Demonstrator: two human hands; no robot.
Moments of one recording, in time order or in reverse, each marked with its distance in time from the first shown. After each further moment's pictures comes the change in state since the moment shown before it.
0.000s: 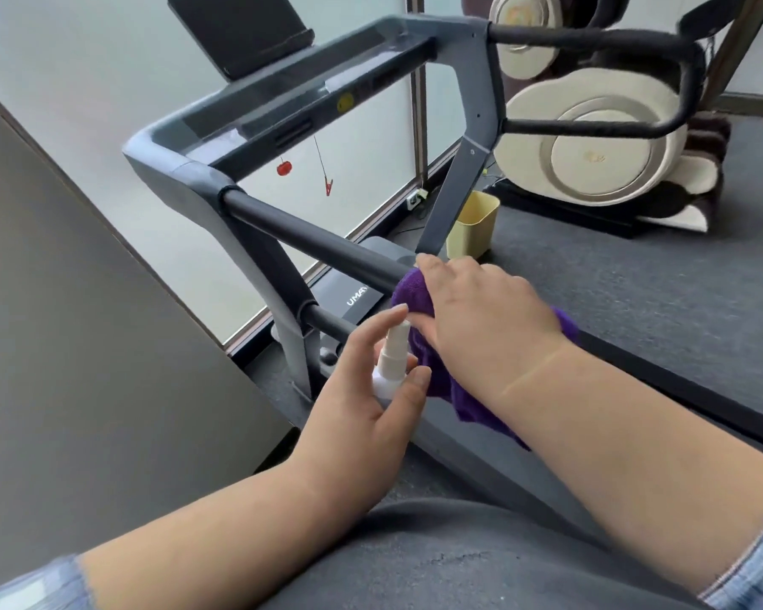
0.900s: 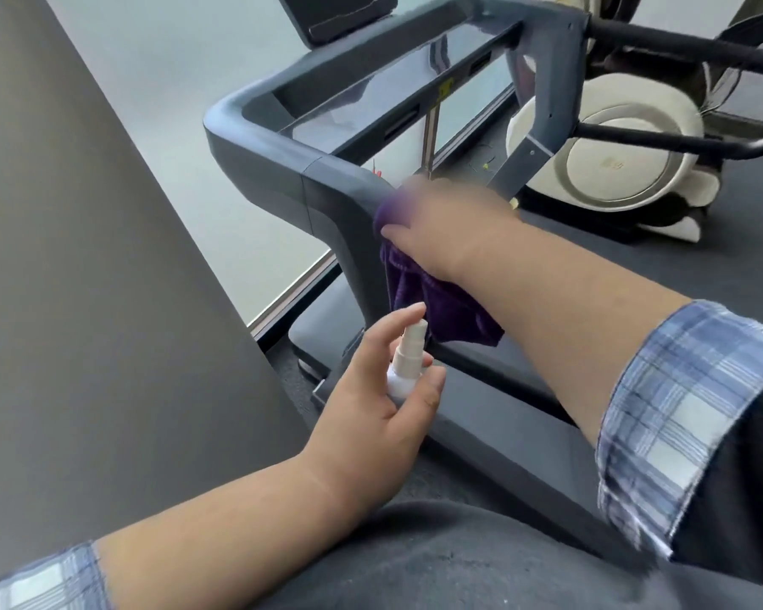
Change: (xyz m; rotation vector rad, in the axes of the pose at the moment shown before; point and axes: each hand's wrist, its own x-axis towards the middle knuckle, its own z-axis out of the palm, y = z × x) left_hand 0.084 -0.144 -0.226 -0.195 -0.076 -0.006; right_hand 0.273 -0.205 0.035 -0.049 -0.161 0.152
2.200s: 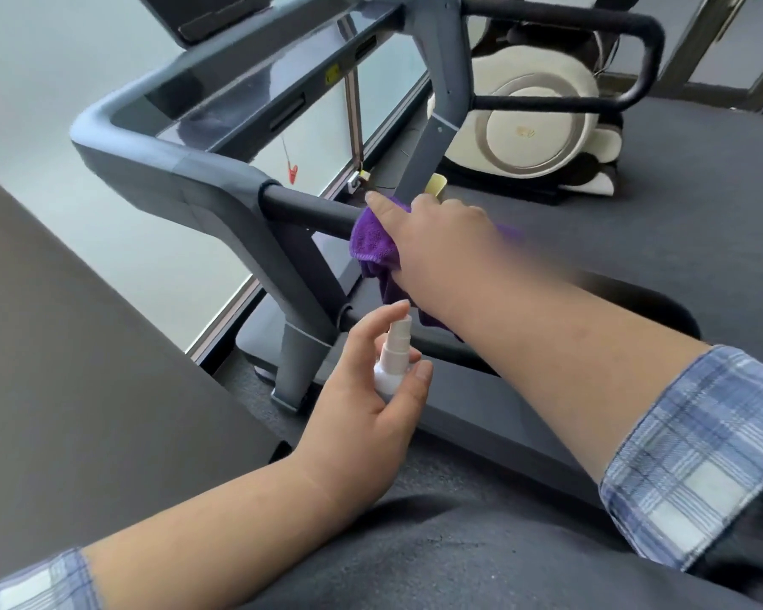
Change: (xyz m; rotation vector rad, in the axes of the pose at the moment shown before) left_hand -0.029 0.030 0.083 -0.061 -0.143 0.015; right_hand -0.106 0.087 0.020 -0.180 0.177 0.041
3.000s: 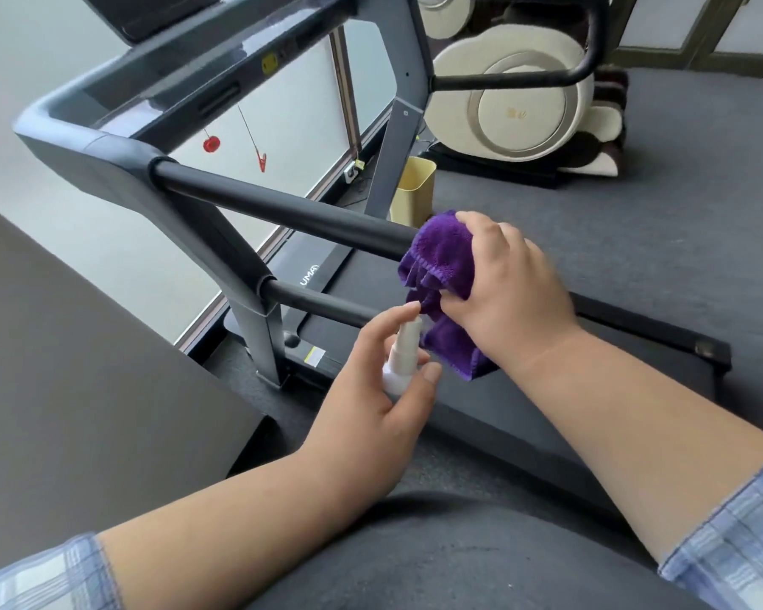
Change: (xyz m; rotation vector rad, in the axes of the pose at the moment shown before) left_hand -0.045 0.050 0.181 0.096 -0.015 -0.063; right_hand -0.179 0.174 0.042 0.518 0.224 0.200
